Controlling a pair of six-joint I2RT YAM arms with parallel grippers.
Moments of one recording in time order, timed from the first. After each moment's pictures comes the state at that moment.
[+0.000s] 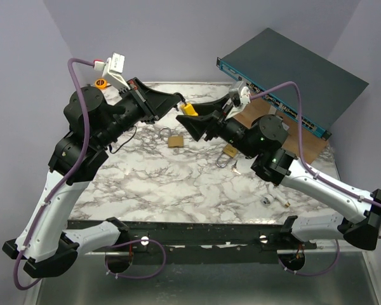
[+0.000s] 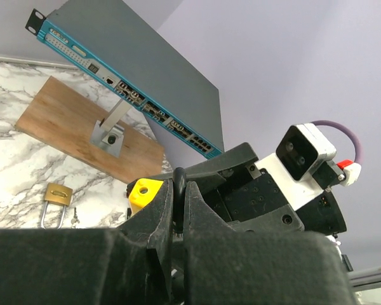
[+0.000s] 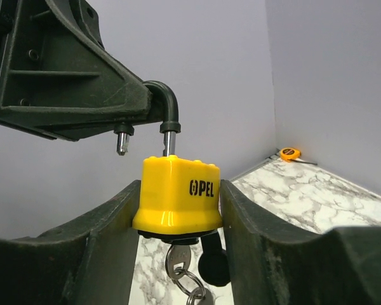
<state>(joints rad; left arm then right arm) -0.60 1.08 1.65 -0.52 0.18 -0.82 0.97 1.24 1.21 0.37 -0.04 0.19</state>
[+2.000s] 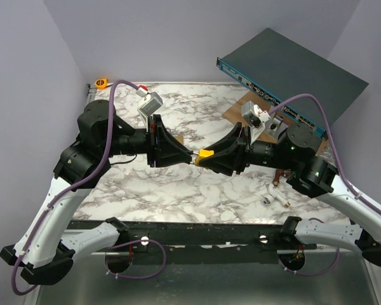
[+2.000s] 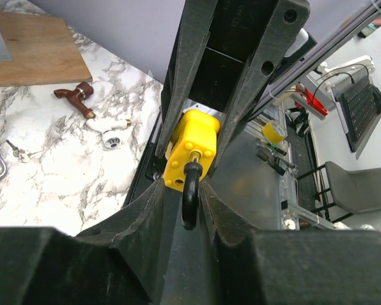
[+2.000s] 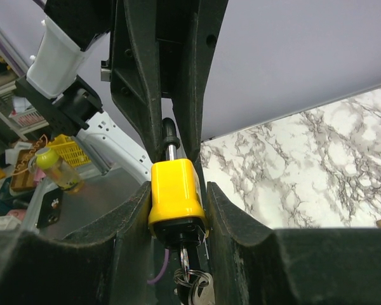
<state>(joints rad) -0.60 1.00 1.47 -0.60 0.87 -0.47 0.97 0.98 1.21 -0.11 -0.45 0.31</state>
